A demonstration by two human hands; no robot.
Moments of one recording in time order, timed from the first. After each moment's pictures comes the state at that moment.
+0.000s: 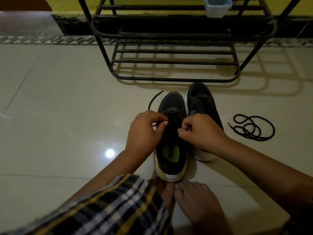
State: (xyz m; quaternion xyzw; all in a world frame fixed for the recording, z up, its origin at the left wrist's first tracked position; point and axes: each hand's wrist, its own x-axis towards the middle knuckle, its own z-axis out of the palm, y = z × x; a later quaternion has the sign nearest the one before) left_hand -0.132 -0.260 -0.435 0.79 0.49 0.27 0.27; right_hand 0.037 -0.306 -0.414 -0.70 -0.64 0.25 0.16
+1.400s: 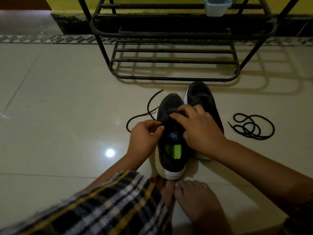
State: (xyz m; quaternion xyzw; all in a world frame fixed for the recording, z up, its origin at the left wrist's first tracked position) left_hand -0.134 -0.271 -0.452 0.64 0.58 0.25 0.44; right_hand 0.029 -0.310 -0.412 -0.67 -0.74 0.09 0.01
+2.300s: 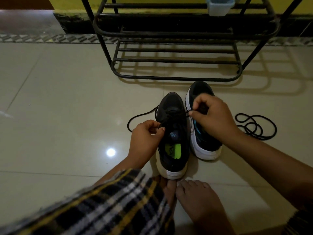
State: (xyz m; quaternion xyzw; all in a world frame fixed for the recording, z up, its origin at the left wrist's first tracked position) left_hand -0.138 -0.275 -0.455 0.64 0.60 0.24 0.42; right_hand 0.051 -0.300 -0.400 -0.71 -0.56 0.25 0.34
